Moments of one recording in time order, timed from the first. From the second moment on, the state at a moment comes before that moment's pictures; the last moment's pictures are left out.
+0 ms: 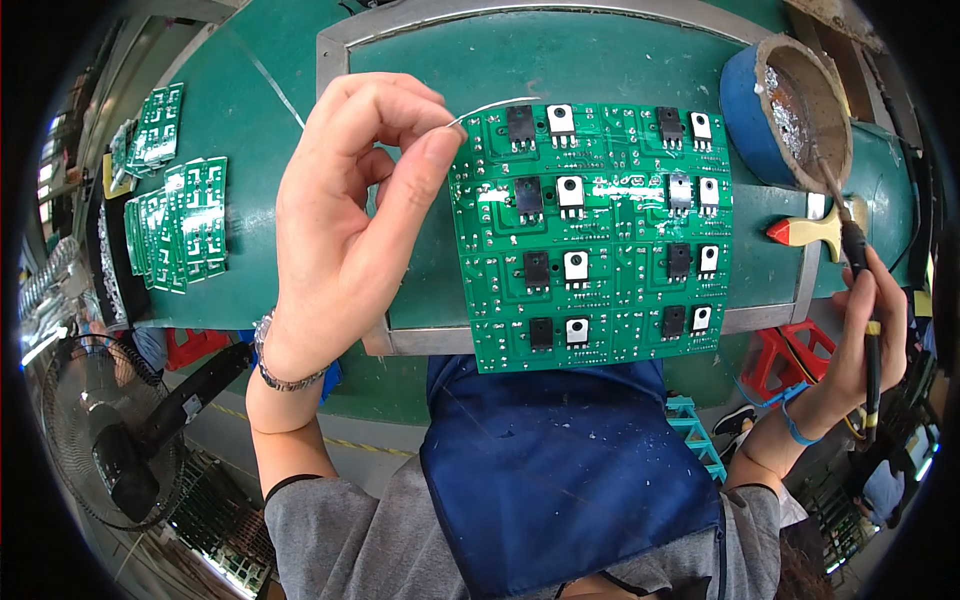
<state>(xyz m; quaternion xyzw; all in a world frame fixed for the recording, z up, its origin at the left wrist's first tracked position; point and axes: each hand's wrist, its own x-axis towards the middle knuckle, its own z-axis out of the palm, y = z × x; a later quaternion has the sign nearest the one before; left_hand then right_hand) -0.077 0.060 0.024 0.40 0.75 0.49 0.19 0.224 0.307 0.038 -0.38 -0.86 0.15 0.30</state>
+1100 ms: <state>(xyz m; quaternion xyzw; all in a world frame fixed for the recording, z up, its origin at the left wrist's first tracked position) -0.076 0.084 0.011 0.48 0.78 0.38 0.09 0.114 0.284 0.044 0.05 -0.91 0.36 0.17</state>
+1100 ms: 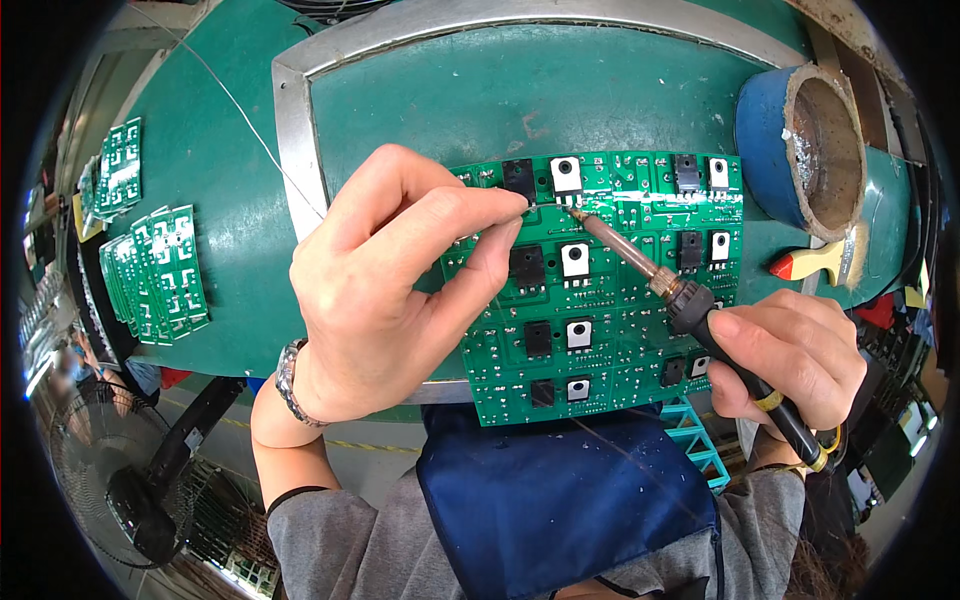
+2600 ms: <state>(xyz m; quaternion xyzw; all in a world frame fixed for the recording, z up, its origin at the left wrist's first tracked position) -0.074 0.084 0.007 0.49 0.79 0.35 0.08 0.113 0.286 0.038 0.08 -0.92 0.34 0.16</state>
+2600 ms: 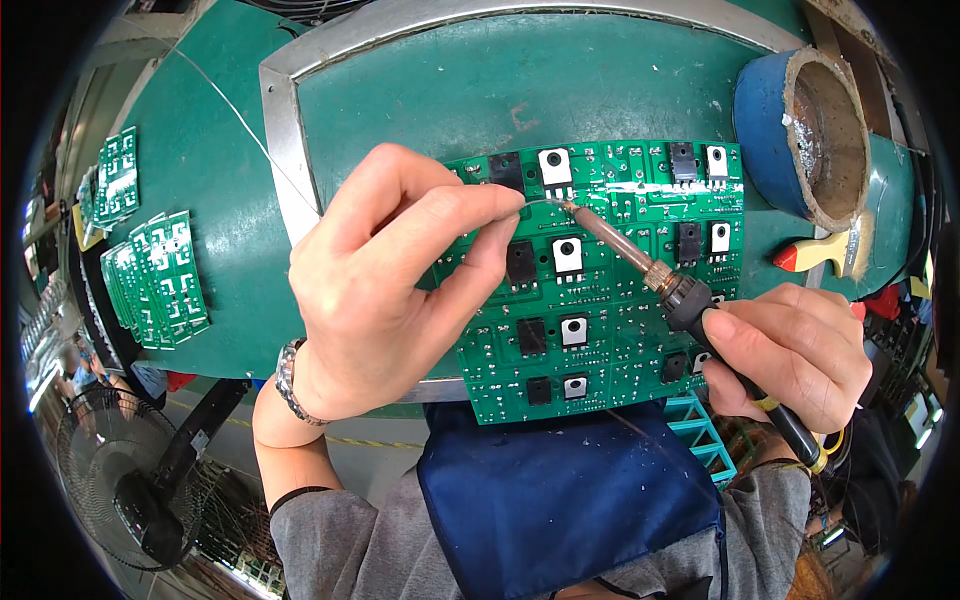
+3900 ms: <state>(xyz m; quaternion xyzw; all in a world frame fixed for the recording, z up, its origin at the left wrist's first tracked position) -0.096 0.077 0.013 0.40 0.79 0.45 0.14 0.121 0.290 0.048 0.10 -0.92 0.34 0.17</state>
